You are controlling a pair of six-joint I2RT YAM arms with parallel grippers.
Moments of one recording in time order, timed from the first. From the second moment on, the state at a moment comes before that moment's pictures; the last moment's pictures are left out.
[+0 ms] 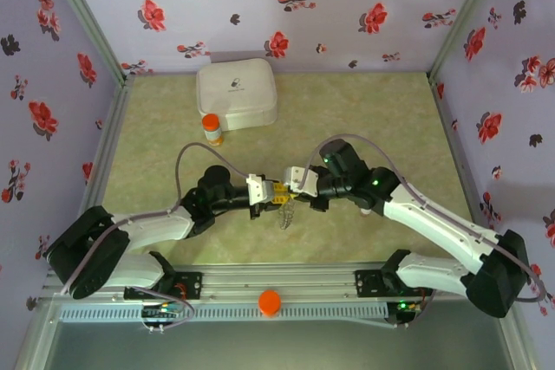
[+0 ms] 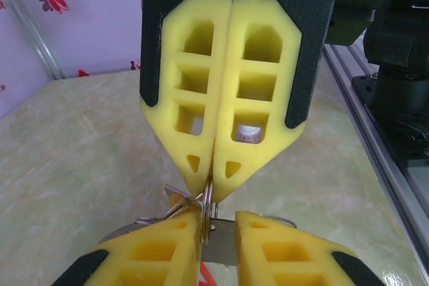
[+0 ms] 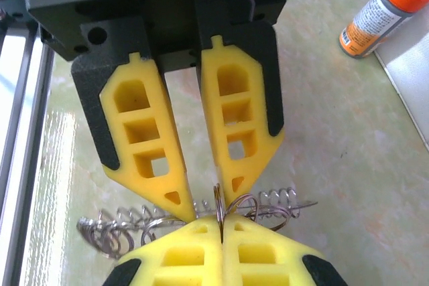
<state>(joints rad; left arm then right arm) -0.83 1.30 0.44 0.66 0.60 0.32 0.80 1.13 0.89 -0.56 -0.38 -0.67</state>
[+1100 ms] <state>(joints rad) -0.83 1.32 0.45 0.62 0.55 0.38 0.77 1.05 0.80 -0.48 -0.35 -0.66</state>
